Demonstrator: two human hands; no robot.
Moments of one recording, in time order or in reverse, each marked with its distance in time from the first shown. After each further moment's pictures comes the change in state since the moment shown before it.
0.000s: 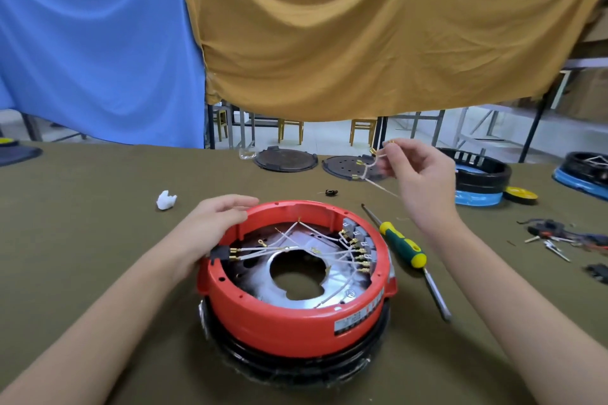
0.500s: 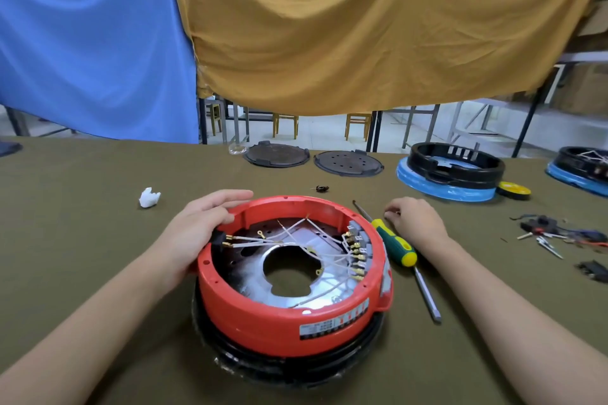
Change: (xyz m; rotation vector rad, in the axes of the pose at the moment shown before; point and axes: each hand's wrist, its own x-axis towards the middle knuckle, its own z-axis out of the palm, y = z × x) left_hand 0.005 -0.007 0.012 -0.164 -0.028 0.035; right_hand 0.018 0.114 -0.047 -1.175 -0.394 0.254
